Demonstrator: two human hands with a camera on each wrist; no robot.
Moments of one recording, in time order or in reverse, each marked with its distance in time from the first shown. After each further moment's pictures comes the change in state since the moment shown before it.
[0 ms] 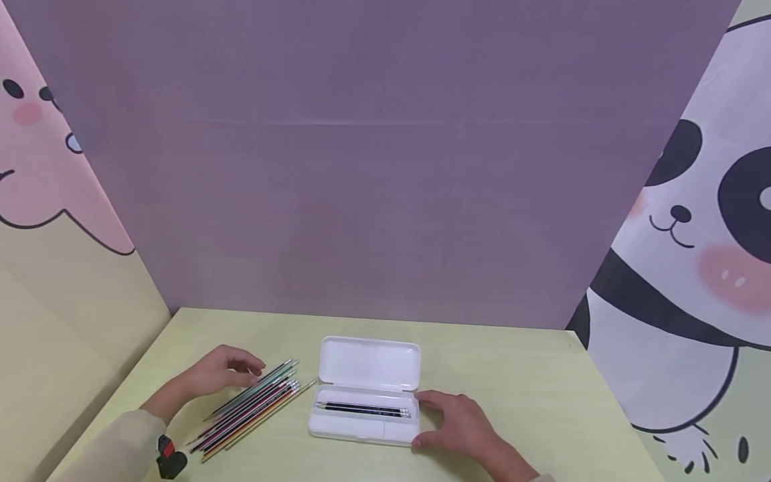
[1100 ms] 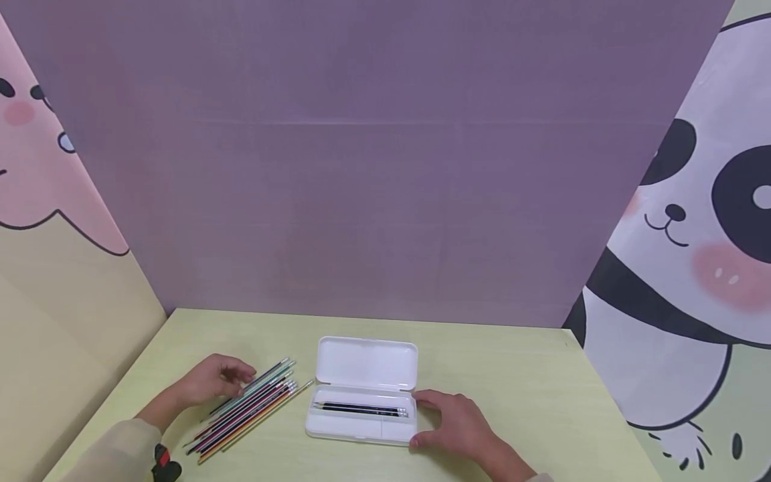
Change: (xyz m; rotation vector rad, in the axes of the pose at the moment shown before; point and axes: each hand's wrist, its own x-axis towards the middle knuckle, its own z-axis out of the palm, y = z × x) left_hand -0.008 -0.020 0.004 -0.003 0.011 0.007; right_hand -0.001 0.002 0.002 -0.009 0.003 0.008
